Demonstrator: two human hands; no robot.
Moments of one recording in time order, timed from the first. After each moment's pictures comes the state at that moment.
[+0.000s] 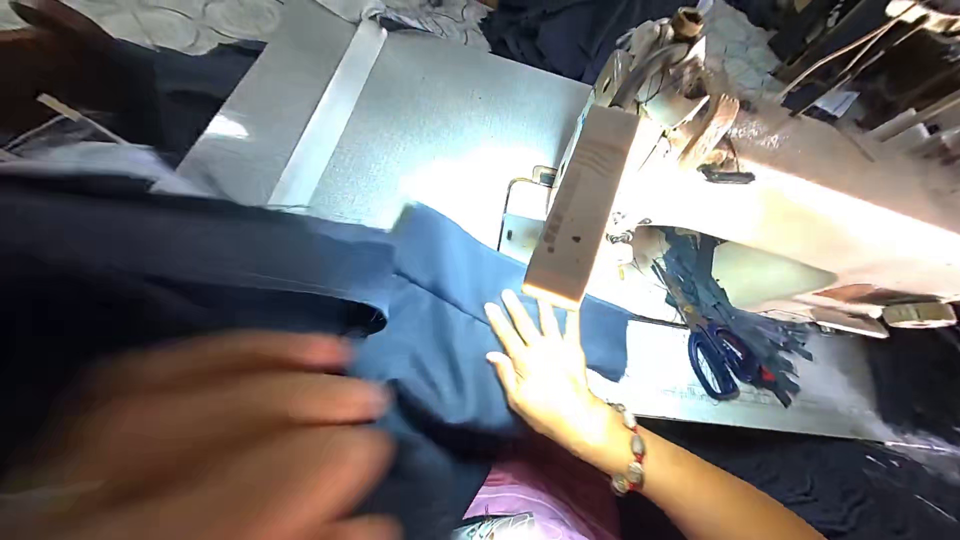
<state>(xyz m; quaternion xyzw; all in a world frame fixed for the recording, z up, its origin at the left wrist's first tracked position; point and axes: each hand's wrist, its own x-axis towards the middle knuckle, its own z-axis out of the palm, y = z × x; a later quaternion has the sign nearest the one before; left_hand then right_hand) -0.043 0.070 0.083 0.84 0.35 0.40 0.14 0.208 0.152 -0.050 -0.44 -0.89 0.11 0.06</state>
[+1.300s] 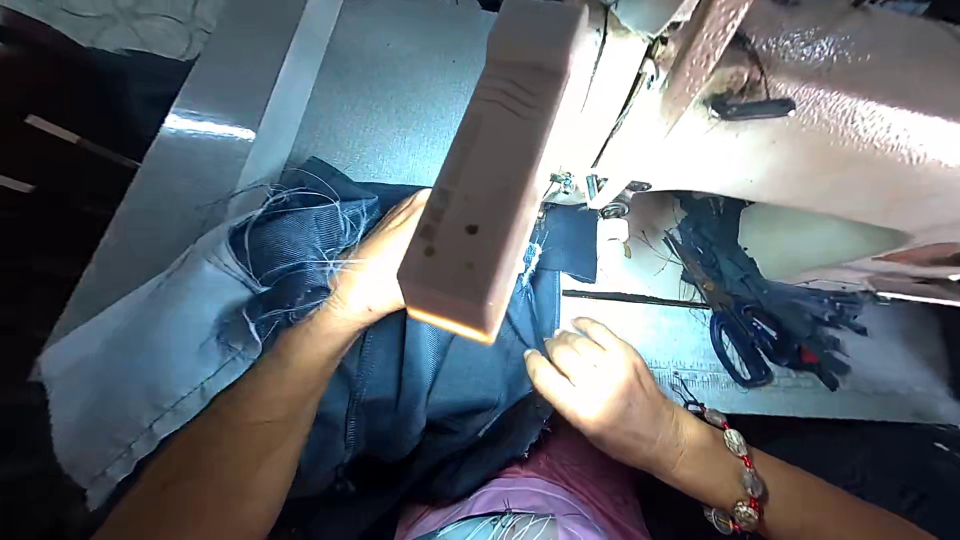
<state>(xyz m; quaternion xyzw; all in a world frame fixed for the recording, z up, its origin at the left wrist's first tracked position) -0.014 0.232 -0.031 0.83 0.47 0.26 0.15 0.265 0.159 -0.028 -0.26 -0.93 -0.02 0.26</state>
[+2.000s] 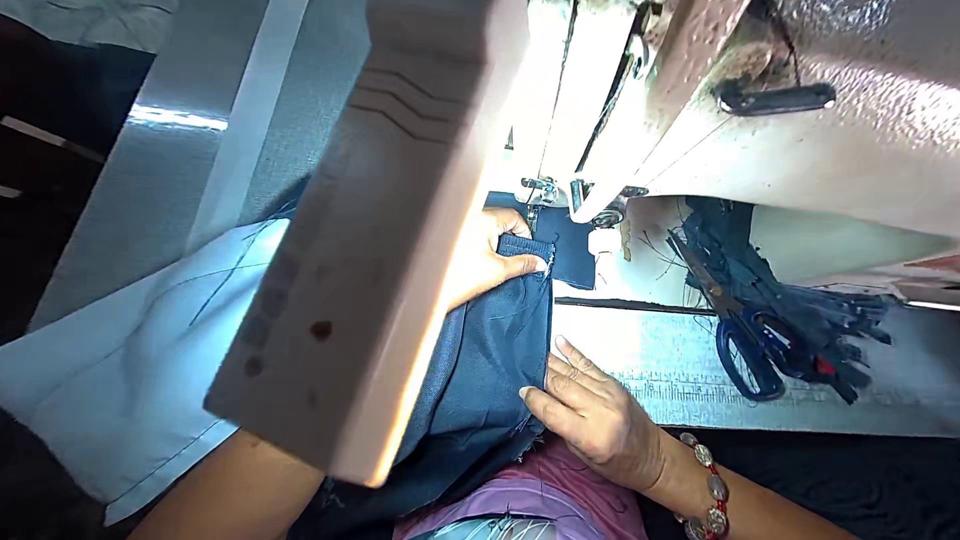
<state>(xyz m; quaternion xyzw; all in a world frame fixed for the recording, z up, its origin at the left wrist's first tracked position) 0.071 0.234 -0.006 0.76 0.54 0.25 0.26 0.285 0.146 -0.075 -0.24 -0.90 0.13 0.34</state>
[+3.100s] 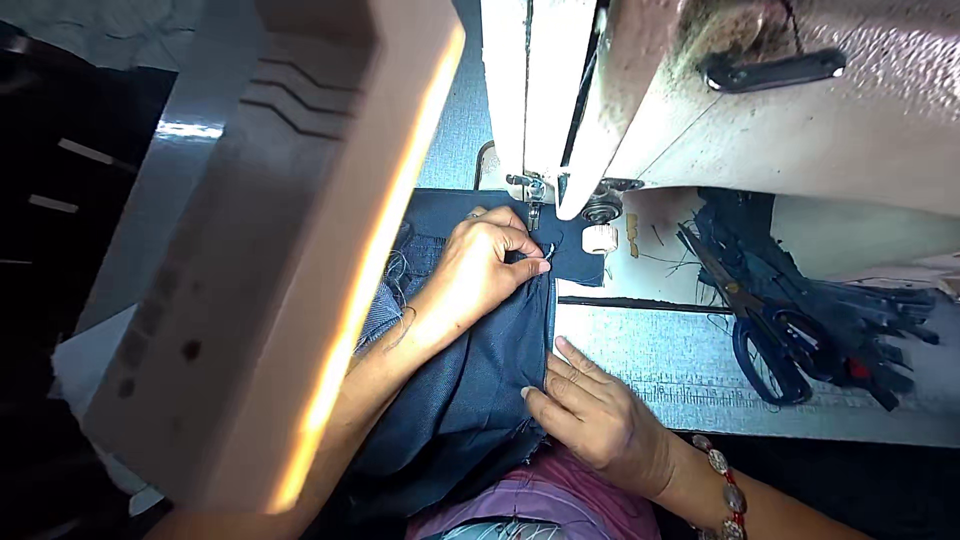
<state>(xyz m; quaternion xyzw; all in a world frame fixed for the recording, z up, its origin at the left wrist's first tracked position) 0.074 0.234 -0.030 0.78 0.52 0.28 0.21 0.282 0.146 -0.076 -0.23 -0.90 0.12 0.34</state>
